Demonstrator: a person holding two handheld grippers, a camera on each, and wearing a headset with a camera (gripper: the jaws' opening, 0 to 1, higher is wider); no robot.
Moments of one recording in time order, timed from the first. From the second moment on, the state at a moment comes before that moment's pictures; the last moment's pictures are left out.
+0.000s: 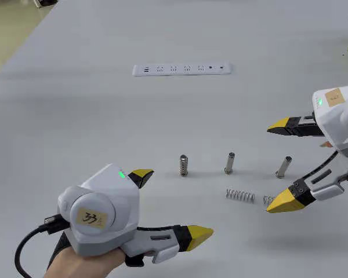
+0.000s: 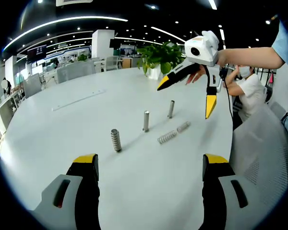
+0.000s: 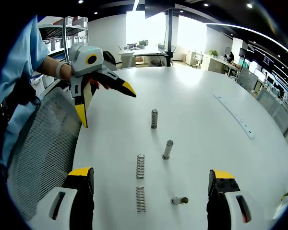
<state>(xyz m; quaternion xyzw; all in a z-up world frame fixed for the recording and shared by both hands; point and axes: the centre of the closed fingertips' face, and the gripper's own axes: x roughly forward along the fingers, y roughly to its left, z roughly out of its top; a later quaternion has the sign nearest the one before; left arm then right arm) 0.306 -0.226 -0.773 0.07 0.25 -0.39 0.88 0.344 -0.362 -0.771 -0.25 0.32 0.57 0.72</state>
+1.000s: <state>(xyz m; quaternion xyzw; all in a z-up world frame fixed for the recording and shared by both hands) 0.302 -0.243 -0.778 0.11 0.27 -0.43 0.85 0.299 -0.461 -0.783 -0.21 0.34 0.47 0.78</state>
